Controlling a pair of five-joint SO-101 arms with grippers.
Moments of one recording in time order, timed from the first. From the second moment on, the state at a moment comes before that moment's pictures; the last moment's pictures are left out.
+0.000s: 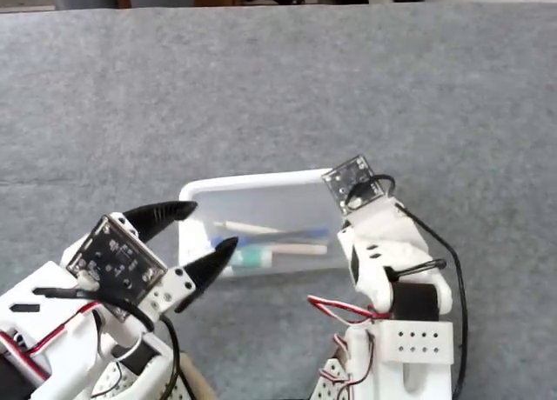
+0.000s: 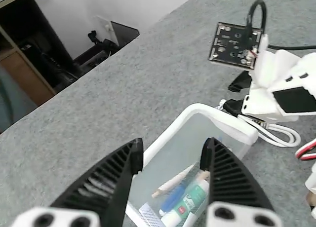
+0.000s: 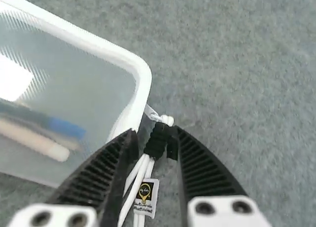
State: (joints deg) left arm 29.4 -71.8 19.2 86.5 -15.0; right arm 2.6 -77.2 75.2 55.4 33.3
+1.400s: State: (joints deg) left arm 28.1 -71.8 23.8 86.5 -15.0; right arm 9.8 1.4 39.4 47.2 21.1
